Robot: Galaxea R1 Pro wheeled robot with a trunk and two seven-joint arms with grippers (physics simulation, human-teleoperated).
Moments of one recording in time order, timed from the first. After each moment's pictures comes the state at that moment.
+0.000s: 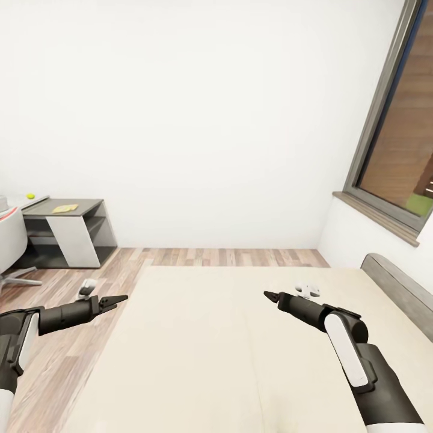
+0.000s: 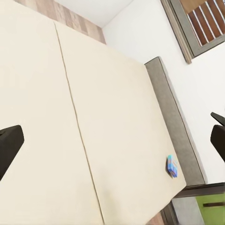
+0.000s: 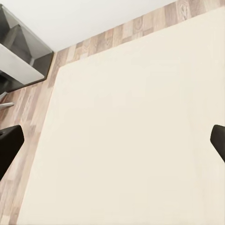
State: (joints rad) left arm -0.56 0.30 0.42 -1.08 -0.02 0.99 -1.21; right arm -0.43 -0.10 -0.01 -1.43 -0.59 0.83 0.03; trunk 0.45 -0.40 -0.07
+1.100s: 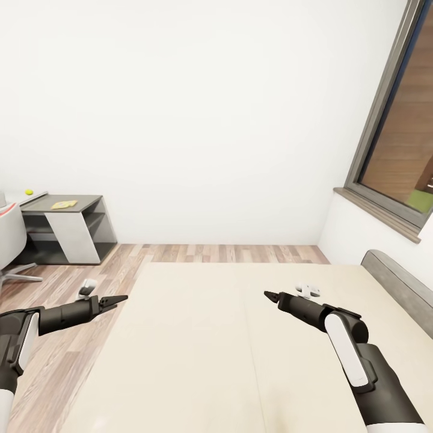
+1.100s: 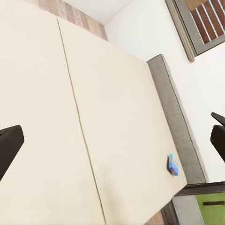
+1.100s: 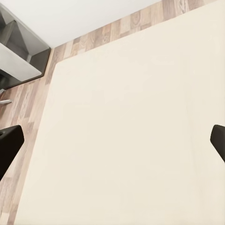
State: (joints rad) left arm -0.56 0.30 0.42 -1.08 -0.02 0.98 -1.21; right arm -0.43 -0.10 -0.01 -1.43 -0.59 0.83 0.03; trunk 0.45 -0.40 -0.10
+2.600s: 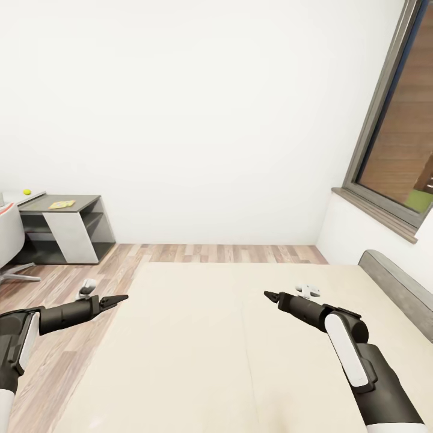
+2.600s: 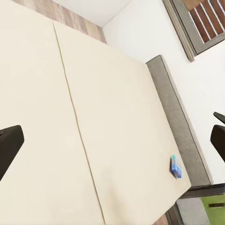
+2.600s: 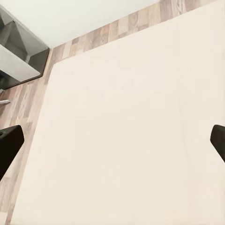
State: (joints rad) left arm -0.56 0.29 0.42 -1.08 -0.02 0.94 -1.21; right arm -0.43 -0.10 -0.01 -1.43 -0.59 0.83 0.03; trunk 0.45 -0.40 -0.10
